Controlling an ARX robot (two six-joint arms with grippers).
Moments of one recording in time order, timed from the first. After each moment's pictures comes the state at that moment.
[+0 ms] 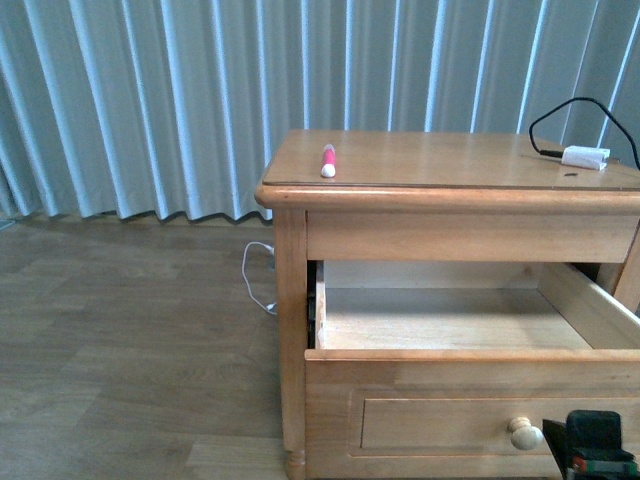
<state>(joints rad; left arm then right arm) 0.00 0.00 0.02 0.00 0.00 0.00 0.18 1.59 0.34 0.78 0.05 0.16</state>
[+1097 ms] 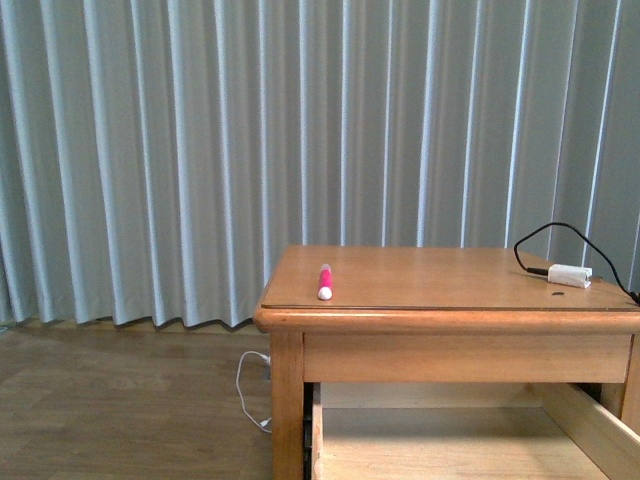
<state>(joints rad) 0.00 0.00 0.02 0.00 0.00 0.00 0.03 0.64 0.39 -0.11 -0.20 0.15</state>
